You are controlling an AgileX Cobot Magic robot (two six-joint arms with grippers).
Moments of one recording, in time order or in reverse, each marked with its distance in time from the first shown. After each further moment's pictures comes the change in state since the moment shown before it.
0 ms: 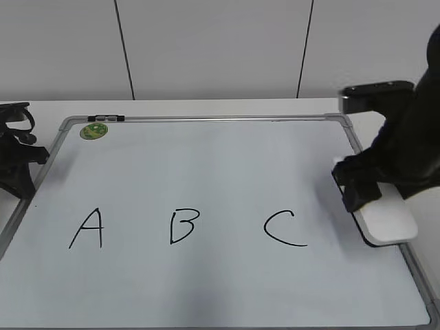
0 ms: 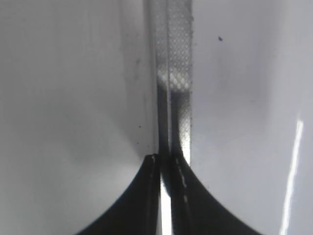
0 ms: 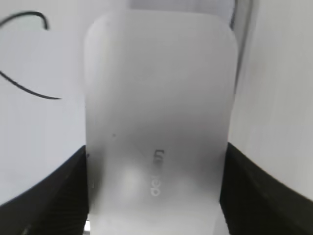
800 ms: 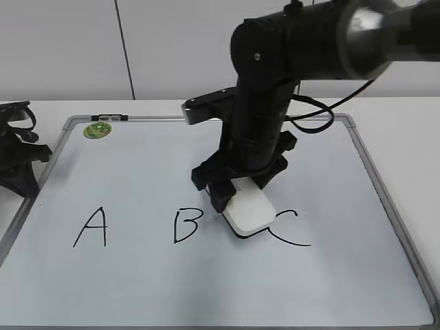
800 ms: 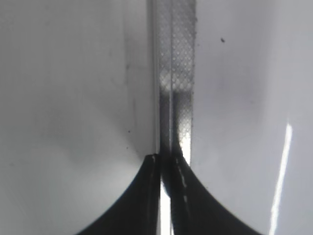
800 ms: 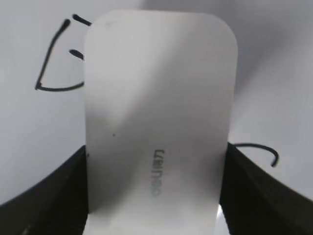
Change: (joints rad) left arm 0.001 0.000 0.000 -0.041 -0.005 0.005; right arm 0.308 0.425 -0.531 0.101 0.124 -0.125
